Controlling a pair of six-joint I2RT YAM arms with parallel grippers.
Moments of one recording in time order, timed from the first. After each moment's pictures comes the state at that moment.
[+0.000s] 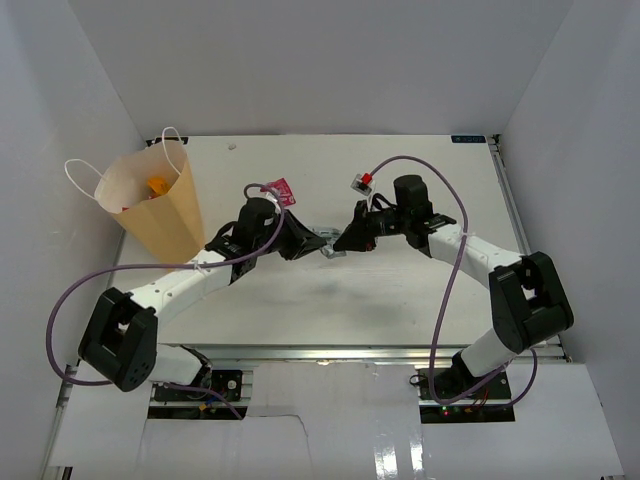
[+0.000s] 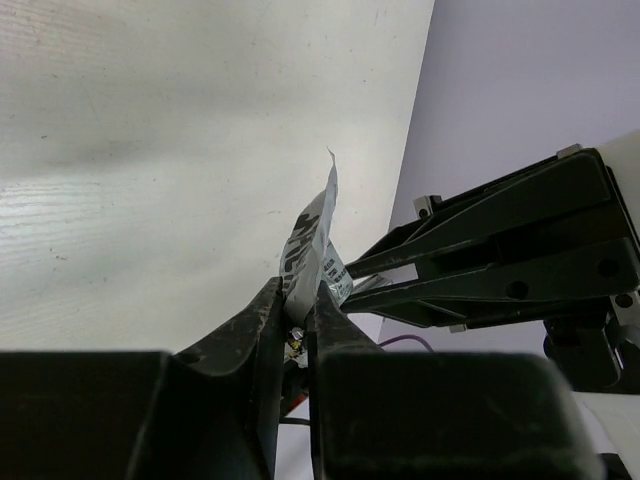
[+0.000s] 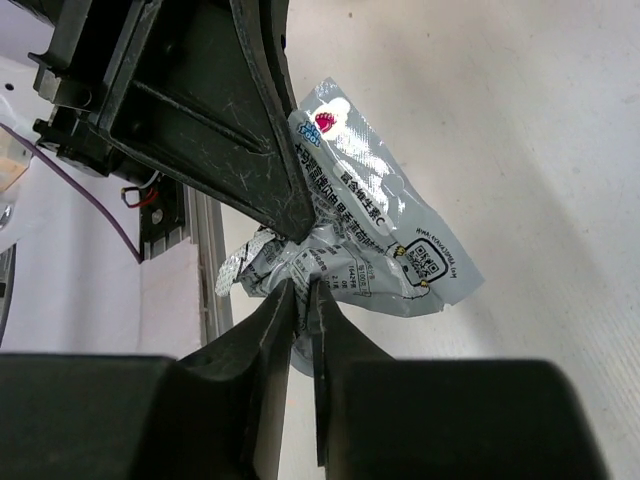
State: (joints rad) left arm -0.57 1.37 0.85 0.00 0.30 -1.17; right arm 0.45 1.56 0.95 0.09 -1.02 0.11
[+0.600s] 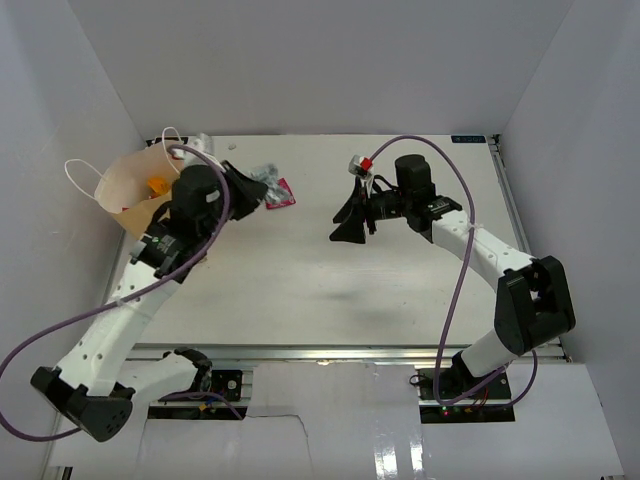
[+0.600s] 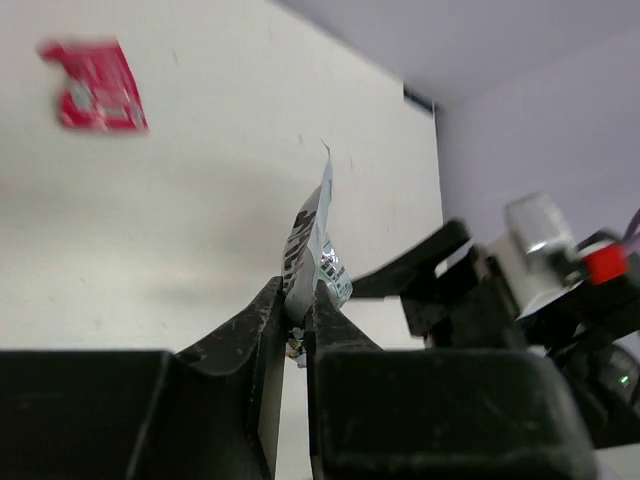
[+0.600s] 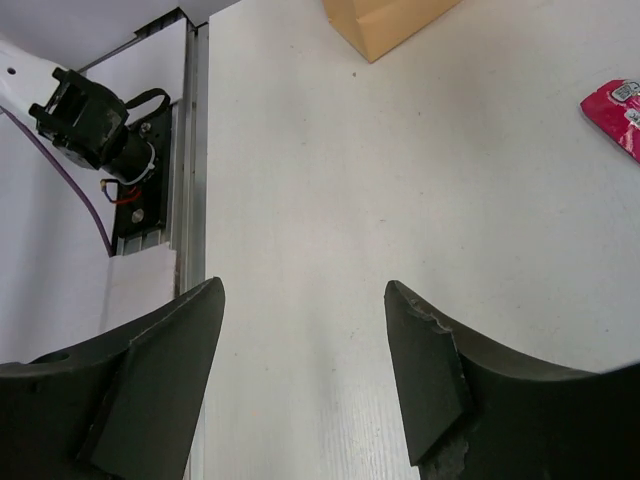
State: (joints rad) left arm -0.54 1.08 1.19 -0.47 -0.13 -0.85; right arm 0.46 1.54 1.12 -0.05 -1.06 -0.05
